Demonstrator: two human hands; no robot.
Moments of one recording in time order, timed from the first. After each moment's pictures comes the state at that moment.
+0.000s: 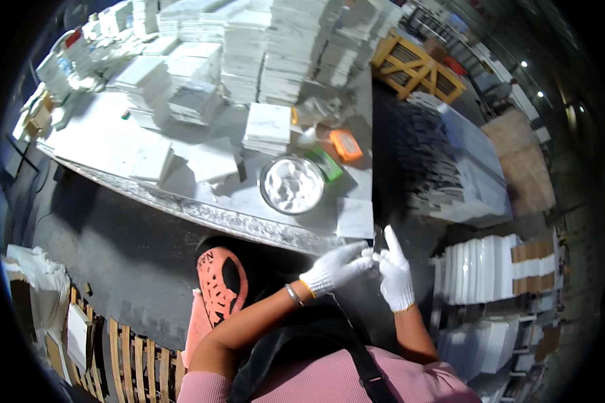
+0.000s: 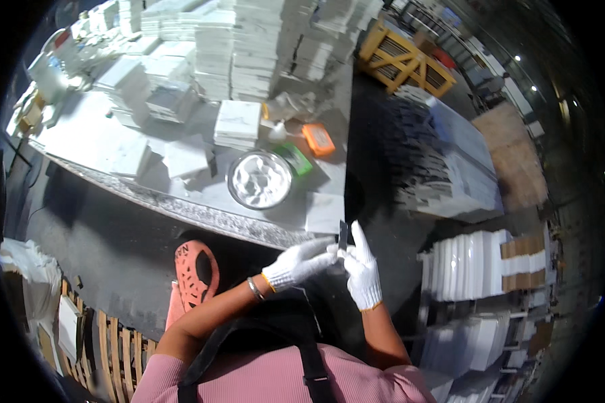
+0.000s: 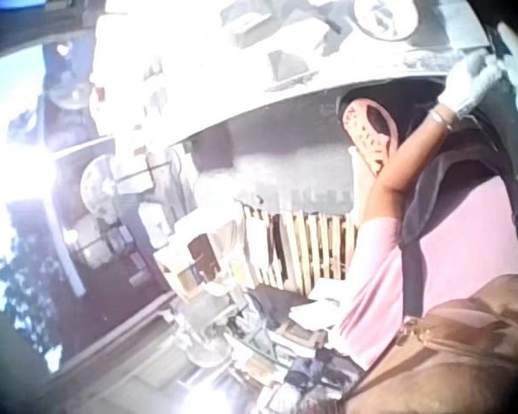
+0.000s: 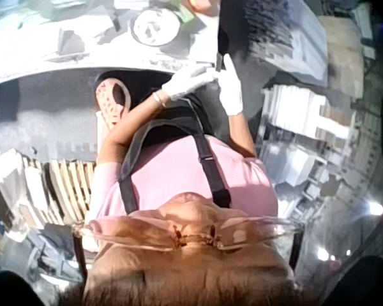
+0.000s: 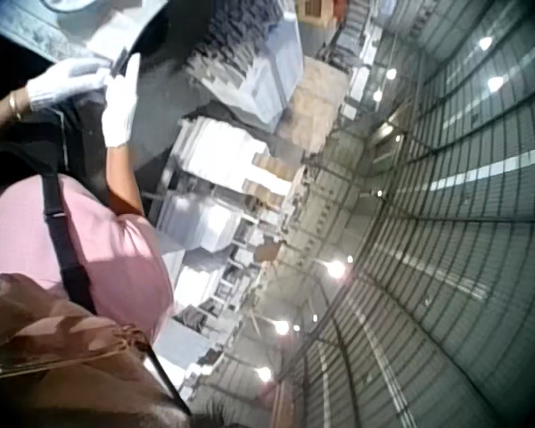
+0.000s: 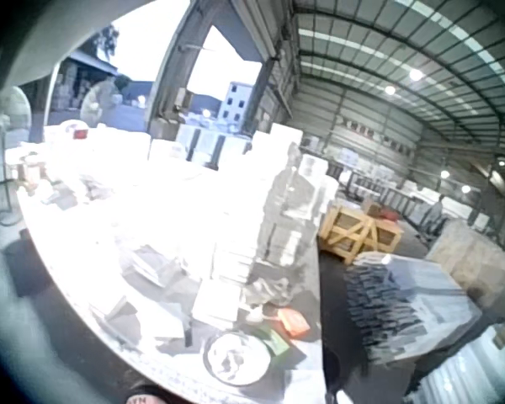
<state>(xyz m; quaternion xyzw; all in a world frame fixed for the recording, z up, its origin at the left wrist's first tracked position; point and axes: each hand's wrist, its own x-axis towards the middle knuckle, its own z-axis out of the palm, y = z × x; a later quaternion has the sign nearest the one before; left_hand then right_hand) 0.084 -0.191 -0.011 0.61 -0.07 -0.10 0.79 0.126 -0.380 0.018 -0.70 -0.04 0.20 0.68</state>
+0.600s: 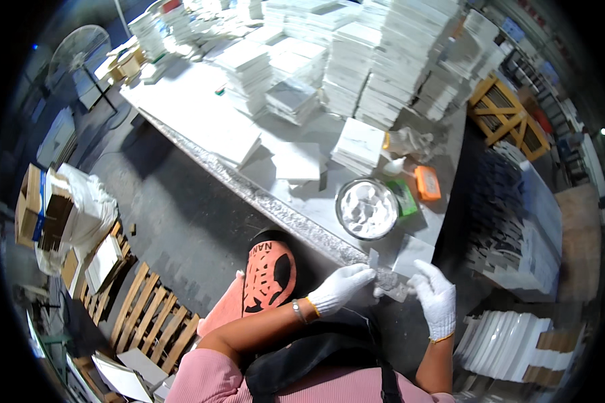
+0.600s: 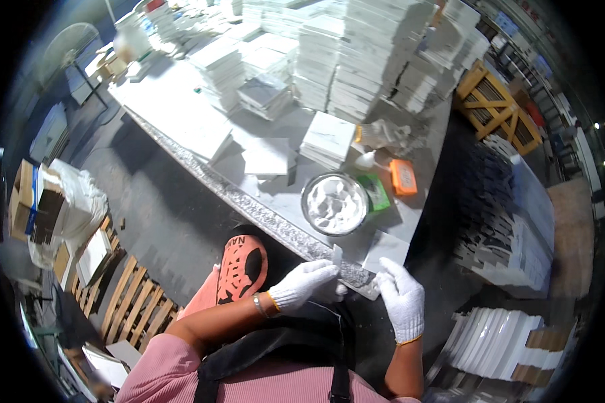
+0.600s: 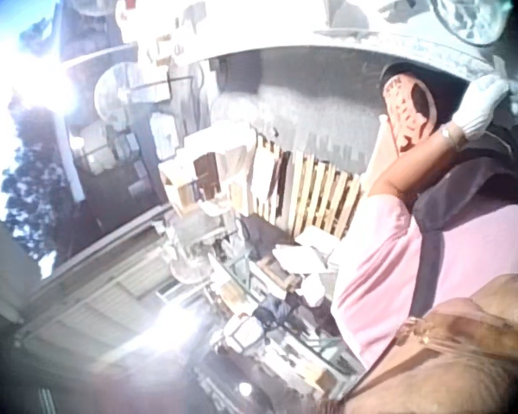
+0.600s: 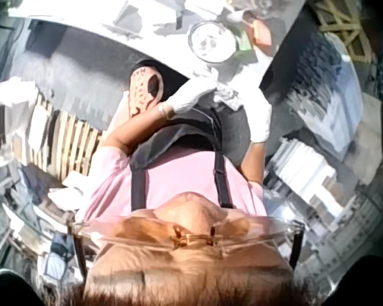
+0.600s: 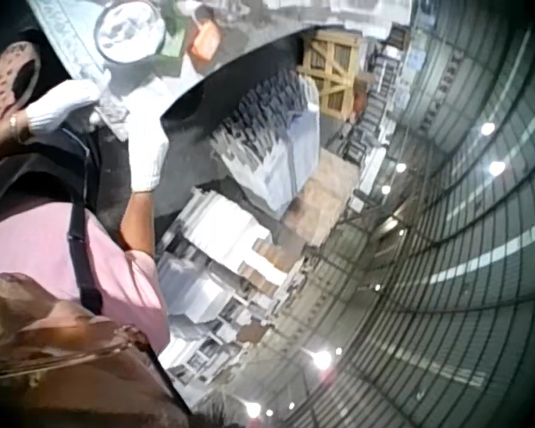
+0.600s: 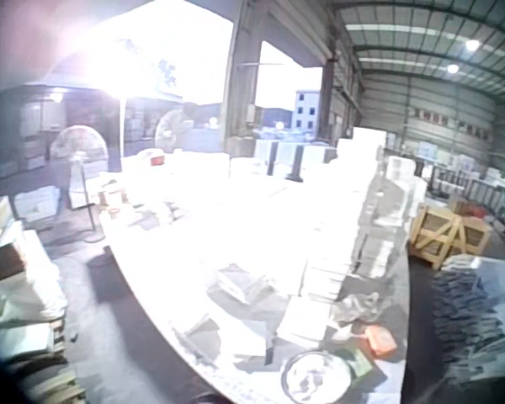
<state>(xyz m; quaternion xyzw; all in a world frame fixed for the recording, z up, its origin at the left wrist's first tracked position) 0.046 -0.148 -0.016 0.35 0.17 -0.09 0.92 0.170 -0.339 0.062 -0.85 -0.20 0.21 0.44</state>
